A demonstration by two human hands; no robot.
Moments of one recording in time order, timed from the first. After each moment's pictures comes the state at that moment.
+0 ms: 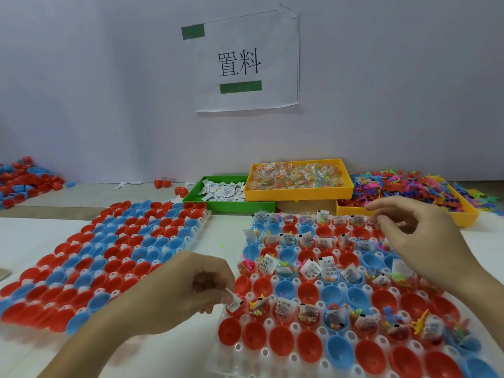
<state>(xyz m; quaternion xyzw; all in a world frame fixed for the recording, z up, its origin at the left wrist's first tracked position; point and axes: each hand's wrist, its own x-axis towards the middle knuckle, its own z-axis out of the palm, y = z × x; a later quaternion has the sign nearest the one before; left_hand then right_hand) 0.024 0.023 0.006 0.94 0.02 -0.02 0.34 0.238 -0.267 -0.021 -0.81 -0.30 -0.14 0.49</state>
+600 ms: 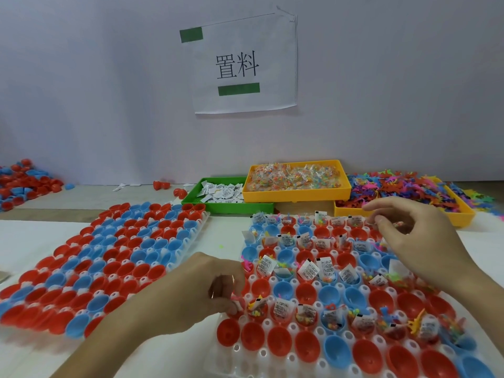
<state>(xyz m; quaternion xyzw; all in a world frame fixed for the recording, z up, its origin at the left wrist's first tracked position) 0.039 0.012 0.001 0.98 0.01 -0.03 0.22 0.238 -0.267 -0.021 -0.81 -0.30 -0.14 0.48</state>
